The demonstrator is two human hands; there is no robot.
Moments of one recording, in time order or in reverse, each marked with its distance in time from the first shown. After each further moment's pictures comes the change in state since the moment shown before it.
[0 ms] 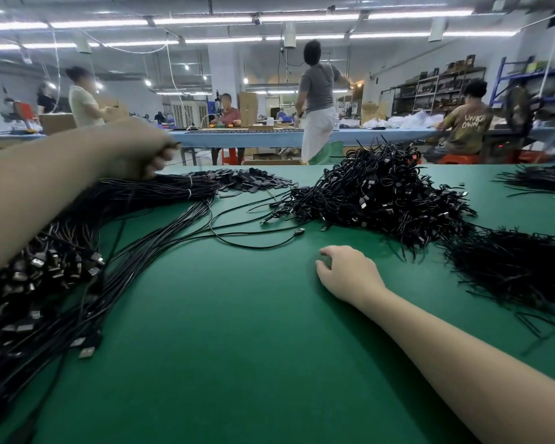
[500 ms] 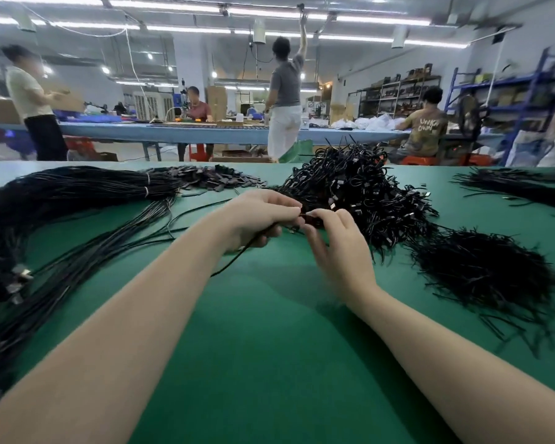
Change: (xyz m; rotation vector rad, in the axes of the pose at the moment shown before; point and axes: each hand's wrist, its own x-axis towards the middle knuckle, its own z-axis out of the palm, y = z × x) left_hand -0.037 0.013 0.199 -0.208 -0.490 0.222; right_hand 0.005 0.016 -0.023 0.298 0.602 -0.258
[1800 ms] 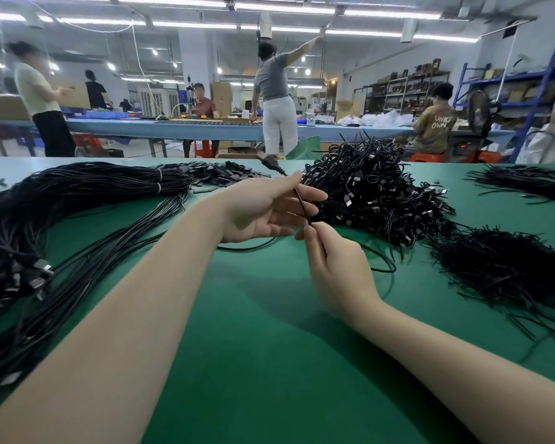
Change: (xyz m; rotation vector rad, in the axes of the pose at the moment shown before) left_hand -0.013 0.002 -0.031 -0.244 -0.250 0.031; right_hand -0.019 -0.048 0.004 0.109 -0.163 0.119
